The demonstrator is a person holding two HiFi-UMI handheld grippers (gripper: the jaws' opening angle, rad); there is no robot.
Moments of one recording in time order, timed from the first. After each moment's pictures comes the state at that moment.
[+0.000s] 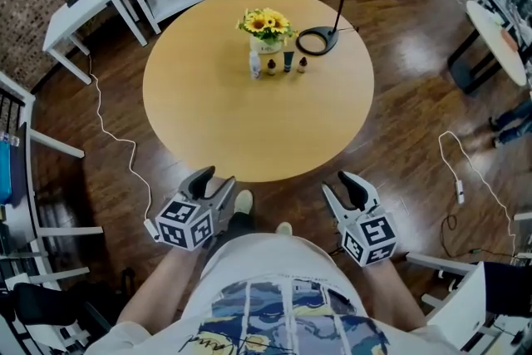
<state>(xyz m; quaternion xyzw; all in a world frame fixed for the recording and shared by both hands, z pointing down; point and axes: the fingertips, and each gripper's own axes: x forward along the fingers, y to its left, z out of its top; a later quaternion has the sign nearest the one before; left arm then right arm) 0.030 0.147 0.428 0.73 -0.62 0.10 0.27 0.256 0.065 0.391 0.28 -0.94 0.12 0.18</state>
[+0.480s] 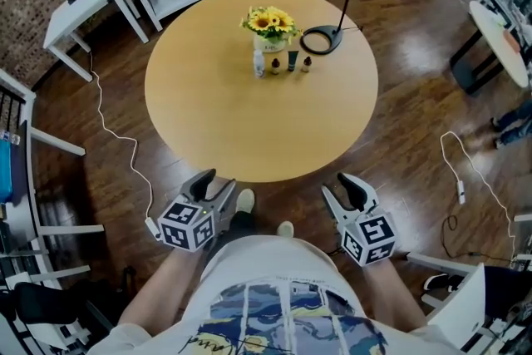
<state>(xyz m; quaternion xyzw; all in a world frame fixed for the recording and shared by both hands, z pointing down) 0.021 0.155 0.437 0.72 -0.62 0.11 0.29 0.245 0.069 0.401 0.28 -0.93 0.13 0.19</state>
